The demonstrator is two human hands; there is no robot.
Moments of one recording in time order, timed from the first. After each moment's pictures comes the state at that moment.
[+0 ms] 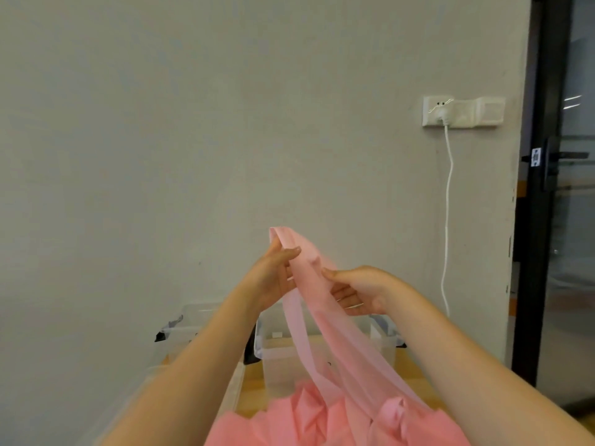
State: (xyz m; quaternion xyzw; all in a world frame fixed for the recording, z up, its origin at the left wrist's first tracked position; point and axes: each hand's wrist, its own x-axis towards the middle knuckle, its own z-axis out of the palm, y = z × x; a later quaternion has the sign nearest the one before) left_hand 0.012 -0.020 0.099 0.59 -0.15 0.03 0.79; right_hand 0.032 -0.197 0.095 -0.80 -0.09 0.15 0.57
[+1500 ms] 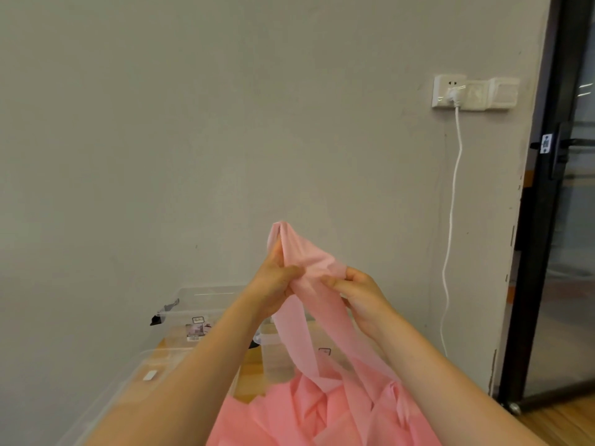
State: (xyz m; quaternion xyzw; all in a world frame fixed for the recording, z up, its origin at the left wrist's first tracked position) left_hand 0.021 -0.016 0.061 0.64 -0.17 0.07 0.74; right_hand 0.040 -0.174 0.034 -0.63 -0.17 0.01 0.76
